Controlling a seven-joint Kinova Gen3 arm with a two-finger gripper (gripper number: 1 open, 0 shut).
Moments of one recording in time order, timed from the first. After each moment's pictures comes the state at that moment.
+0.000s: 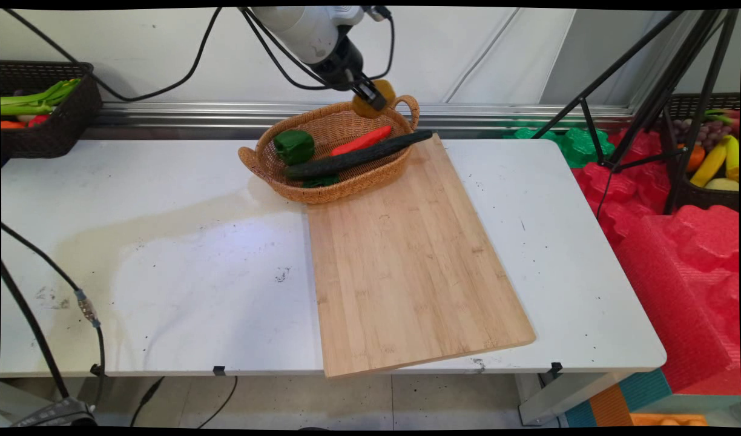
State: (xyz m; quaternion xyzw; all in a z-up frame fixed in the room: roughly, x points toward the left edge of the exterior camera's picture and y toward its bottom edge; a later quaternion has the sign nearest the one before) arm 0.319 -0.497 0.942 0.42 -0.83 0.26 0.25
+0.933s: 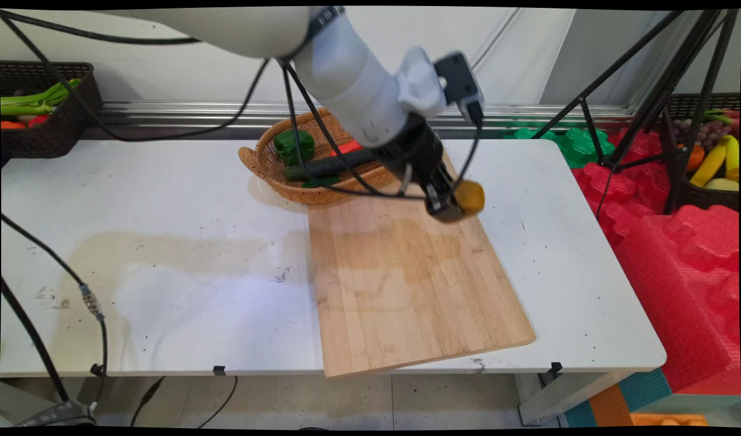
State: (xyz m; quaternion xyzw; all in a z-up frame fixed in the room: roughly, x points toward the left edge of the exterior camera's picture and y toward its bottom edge) arm 0.178 -0.364 0.940 0.22 -0.92 0.15 0.28
